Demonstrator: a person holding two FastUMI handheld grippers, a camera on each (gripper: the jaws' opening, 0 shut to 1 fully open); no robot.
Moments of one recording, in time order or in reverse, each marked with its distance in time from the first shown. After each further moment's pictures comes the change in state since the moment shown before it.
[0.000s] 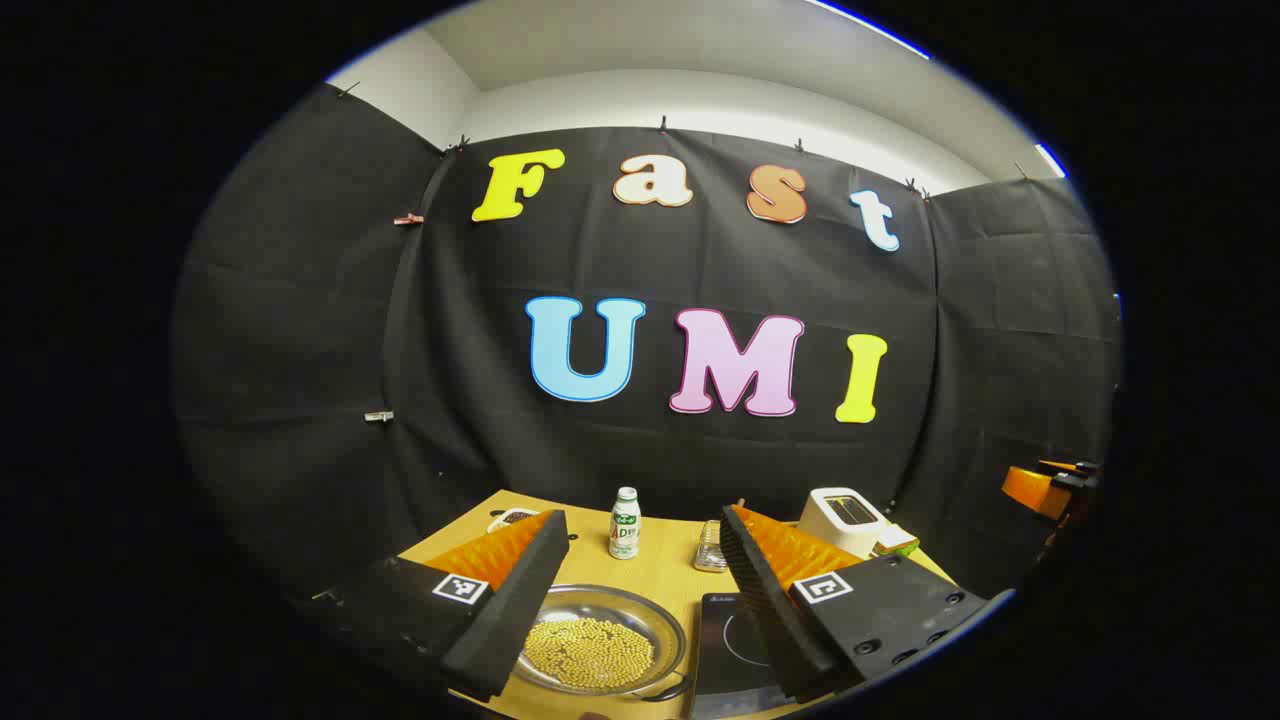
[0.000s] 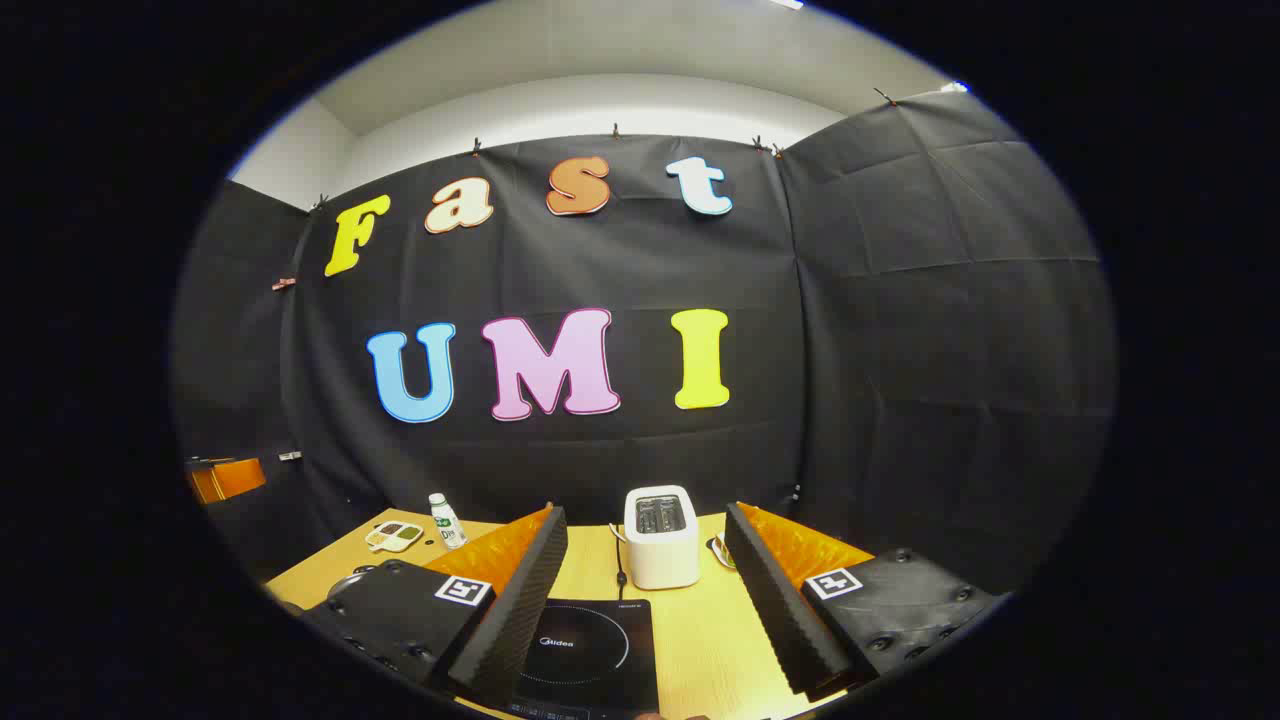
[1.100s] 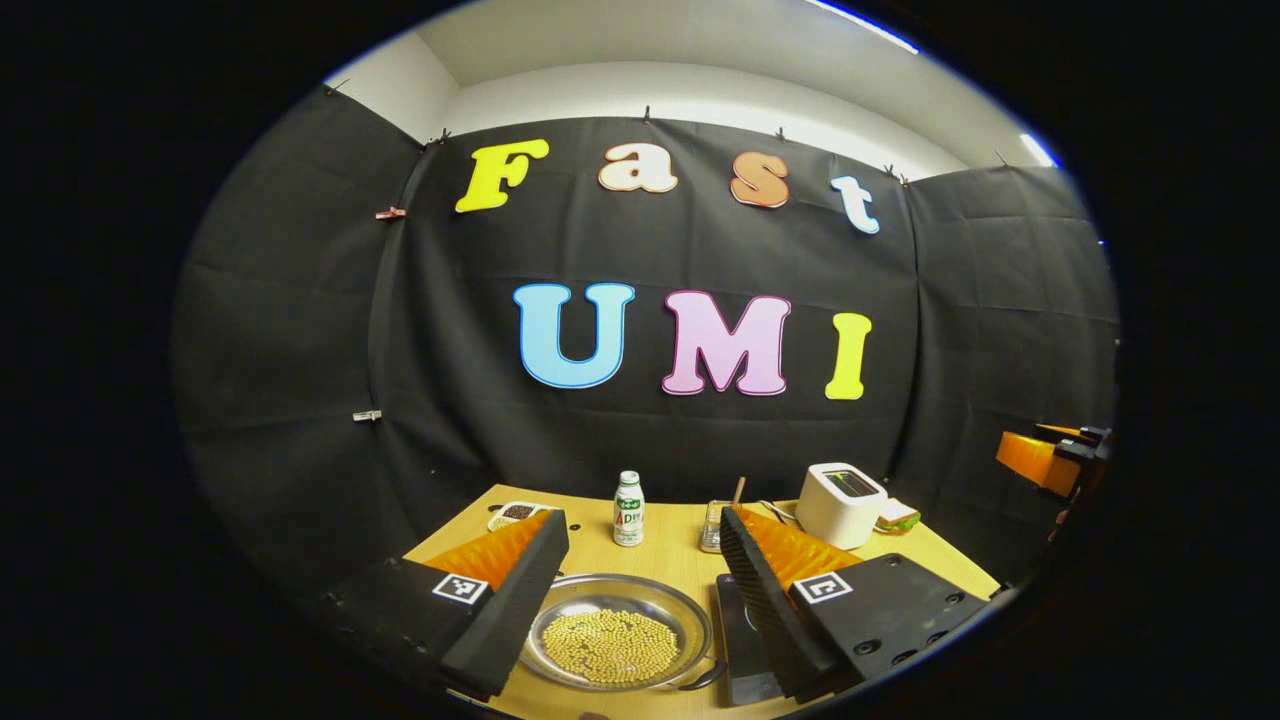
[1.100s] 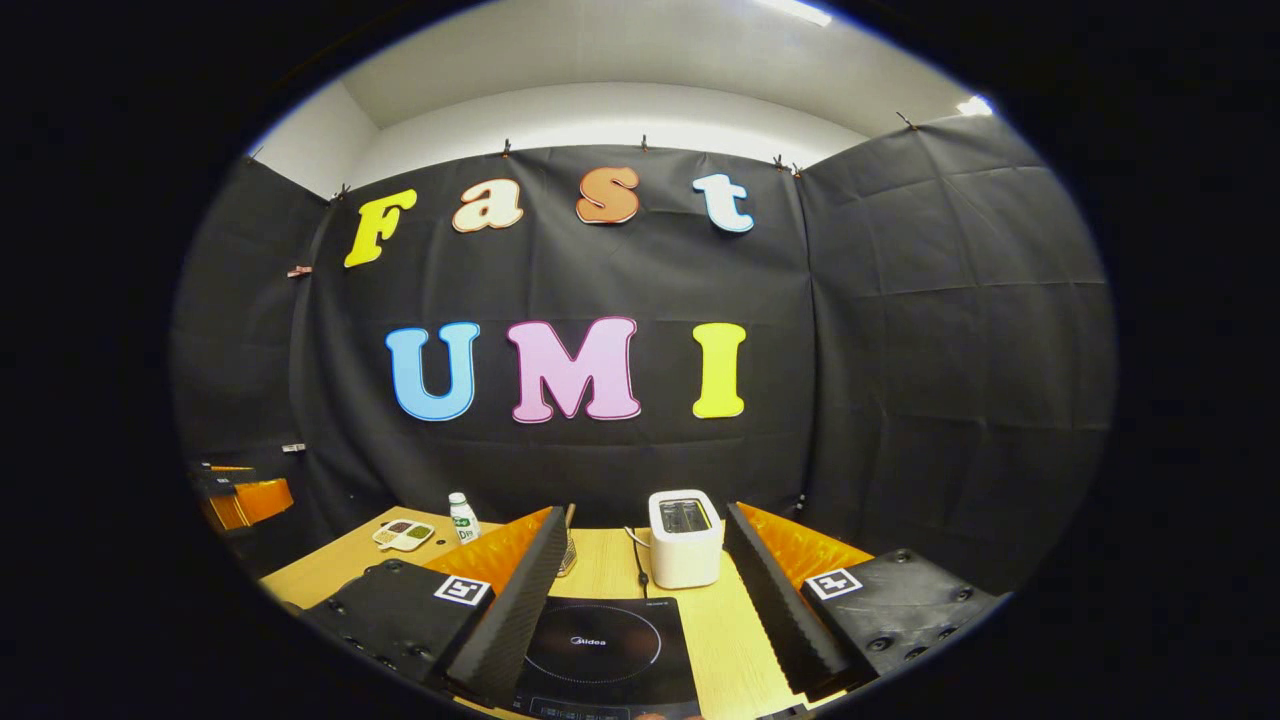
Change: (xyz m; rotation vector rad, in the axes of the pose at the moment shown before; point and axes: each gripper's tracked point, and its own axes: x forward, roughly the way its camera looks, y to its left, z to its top) left arm -0.002 0.031 -0.029 0.054 0.038 -0.063; right arm -0.026 0.057 -0.004 -0.042 -0.031 0.001
